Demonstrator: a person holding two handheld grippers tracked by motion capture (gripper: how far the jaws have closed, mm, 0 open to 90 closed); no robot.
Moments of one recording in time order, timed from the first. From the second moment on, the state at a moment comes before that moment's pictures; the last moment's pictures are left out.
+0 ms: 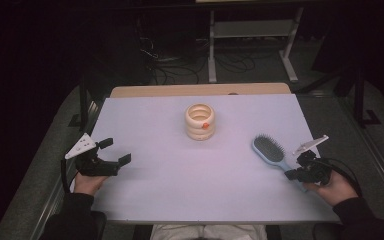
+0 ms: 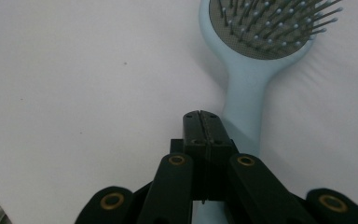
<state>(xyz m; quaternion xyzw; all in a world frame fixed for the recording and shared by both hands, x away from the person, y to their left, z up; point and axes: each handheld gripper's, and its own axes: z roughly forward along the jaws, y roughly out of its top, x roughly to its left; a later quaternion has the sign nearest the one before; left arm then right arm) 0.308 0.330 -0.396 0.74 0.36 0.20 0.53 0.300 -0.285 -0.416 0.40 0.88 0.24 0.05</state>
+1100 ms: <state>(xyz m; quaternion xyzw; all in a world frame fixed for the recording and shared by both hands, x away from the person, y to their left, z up) 0.308 0.330 -0.396 0.74 0.37 0.20 0.53 0.307 -0.301 -0.393 0.41 0.88 0.22 0.08</state>
